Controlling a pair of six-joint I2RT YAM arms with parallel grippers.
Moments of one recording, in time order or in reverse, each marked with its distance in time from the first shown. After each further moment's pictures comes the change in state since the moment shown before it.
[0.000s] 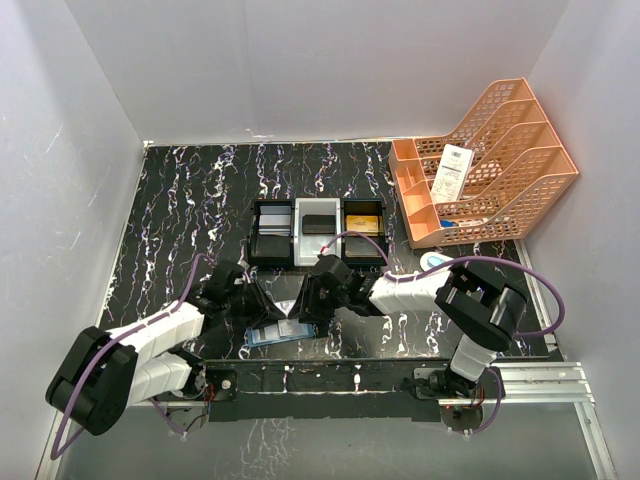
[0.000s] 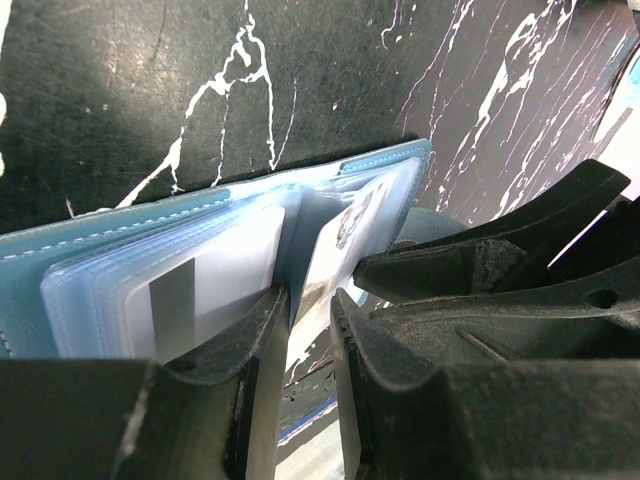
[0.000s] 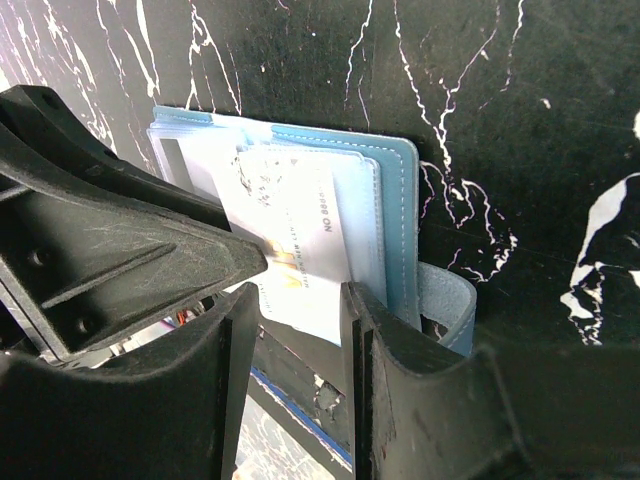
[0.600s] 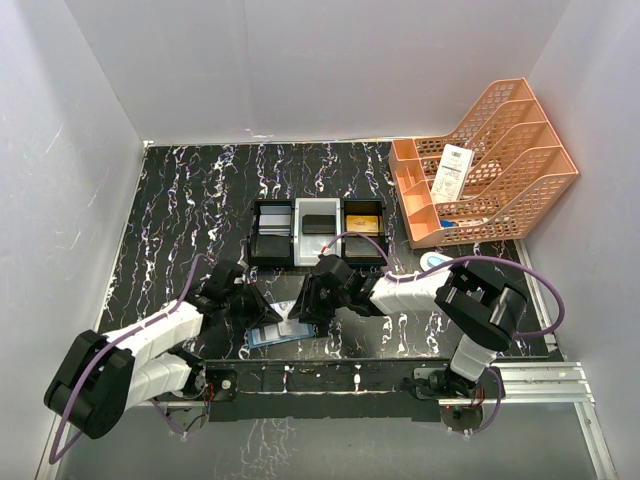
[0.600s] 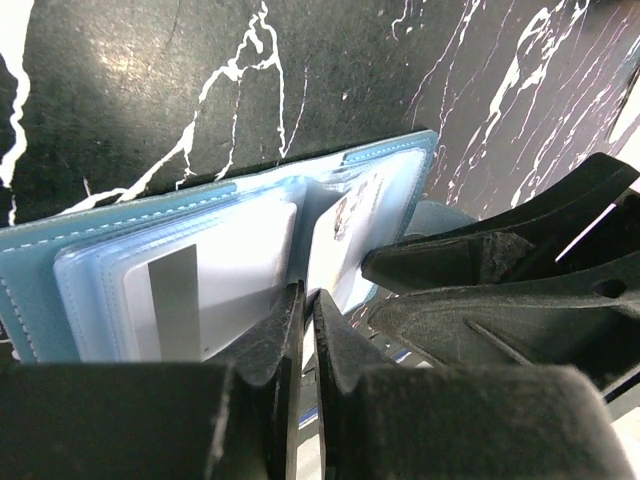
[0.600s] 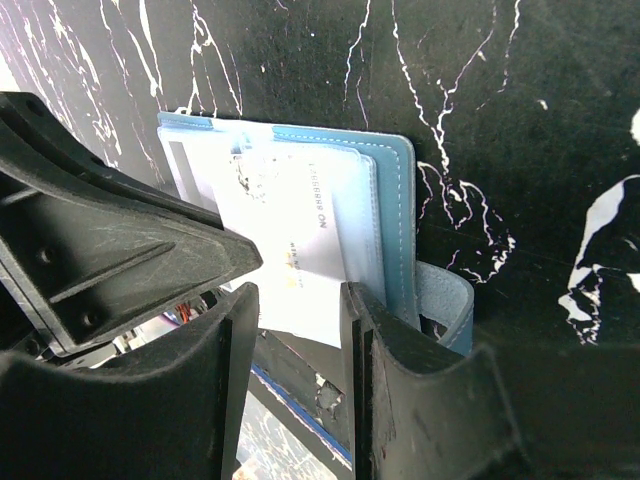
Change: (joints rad) left arm 0.000 -0.015 0.014 -0.060 -0.008 0.009; right arm -0.007 0.000 -0.012 0.020 -0.011 0.004
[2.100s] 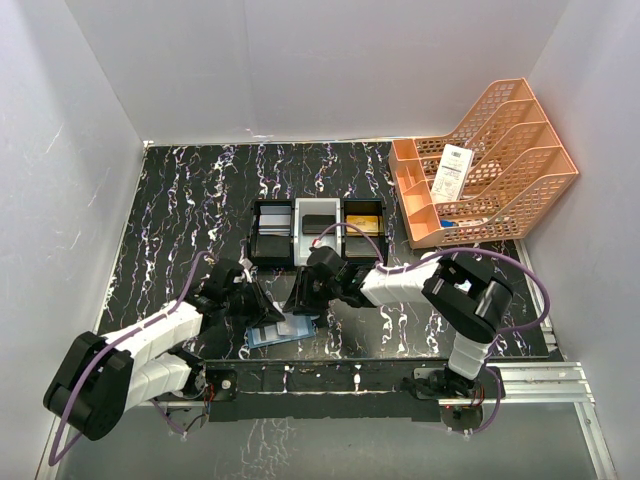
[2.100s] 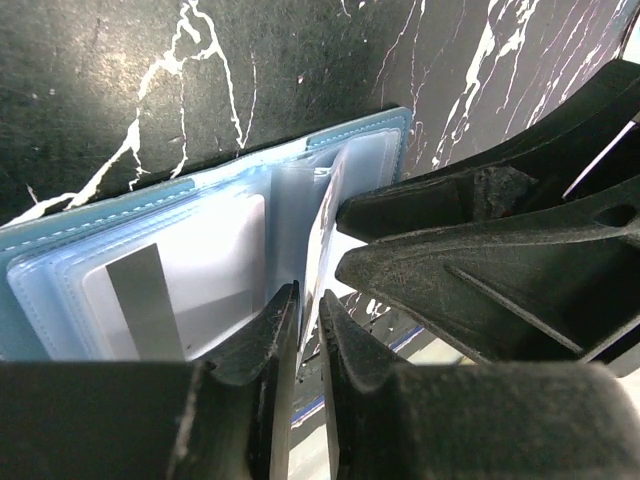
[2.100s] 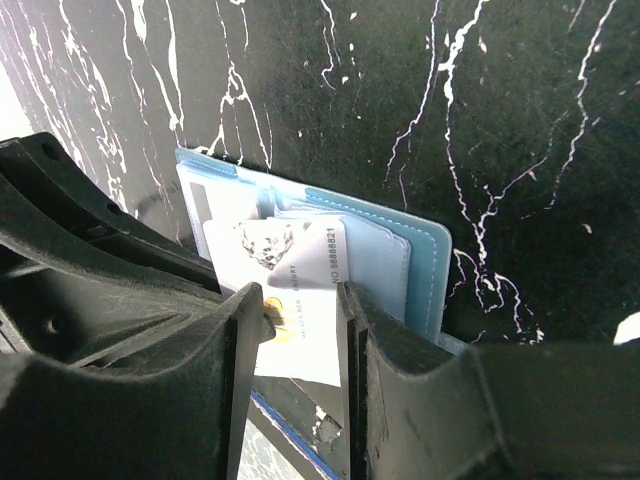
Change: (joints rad) left arm 0.000 -0.014 0.011 0.007 0.044 0.063; right arm -0.018 0.082 0.098 -0.013 -0.022 -0.089
